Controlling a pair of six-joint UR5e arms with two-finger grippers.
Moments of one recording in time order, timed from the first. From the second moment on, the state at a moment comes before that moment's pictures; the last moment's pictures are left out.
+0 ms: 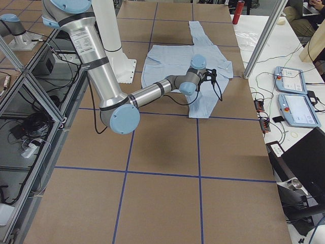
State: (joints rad) left arm -1.49 -1.67 -1.47 -1.99 -2.43 0.08; right arm 0.83 -1.08 1.54 -0.91 2.11 1.34
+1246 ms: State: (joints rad) left arm -1.49 -1.70 -1.33 -2.06 -2.43 0.08; right arm 0.62 -0.39 1.02 -1.08 1.67 1.43
